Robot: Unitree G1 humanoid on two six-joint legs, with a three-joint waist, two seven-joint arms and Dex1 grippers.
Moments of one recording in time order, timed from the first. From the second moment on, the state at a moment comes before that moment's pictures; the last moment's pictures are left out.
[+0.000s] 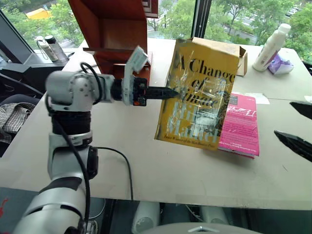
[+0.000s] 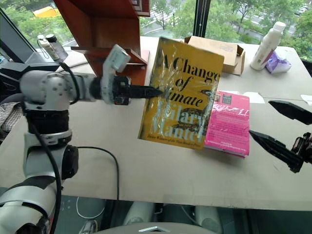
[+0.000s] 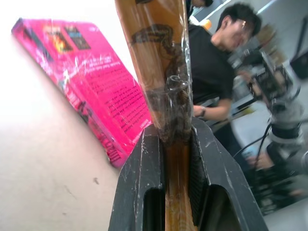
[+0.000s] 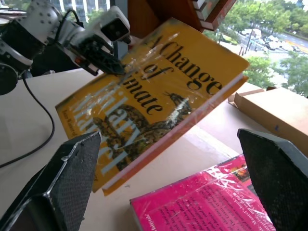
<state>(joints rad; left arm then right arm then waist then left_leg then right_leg) -1.01 0.63 0.10 -0.02 -0.67 1.44 -1.12 0.35 -0.97 -0.79 -0.56 1.19 0.39 0.88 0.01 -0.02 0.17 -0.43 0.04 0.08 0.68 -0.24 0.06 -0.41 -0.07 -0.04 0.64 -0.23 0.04</state>
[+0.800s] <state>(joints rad) -1.38 1.00 -0.39 0.37 0.35 -0.03 -1.10 -0.18 -0.86 -0.47 -0.18 0.94 0.38 1.08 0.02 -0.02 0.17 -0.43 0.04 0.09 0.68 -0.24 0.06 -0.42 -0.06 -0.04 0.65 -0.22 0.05</state>
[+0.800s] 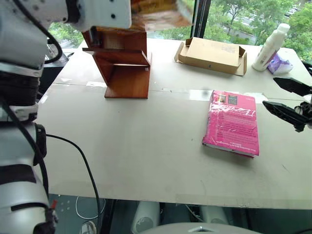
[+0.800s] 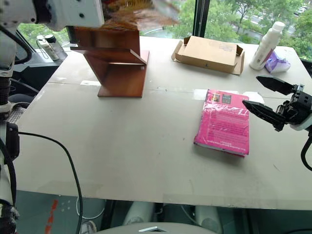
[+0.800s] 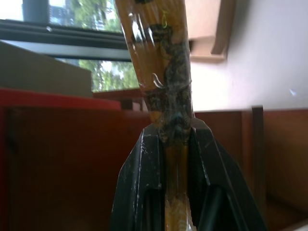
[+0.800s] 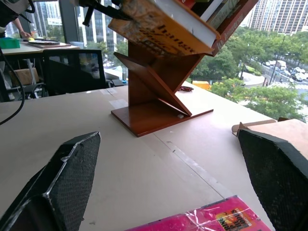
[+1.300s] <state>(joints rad) -1.56 0.83 -0.51 1.01 0.56 -0.27 -1.02 -0.14 -0.83 -0.57 -0.31 0.98 0.40 1.02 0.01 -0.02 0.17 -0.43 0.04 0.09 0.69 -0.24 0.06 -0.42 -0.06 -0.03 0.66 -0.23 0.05</state>
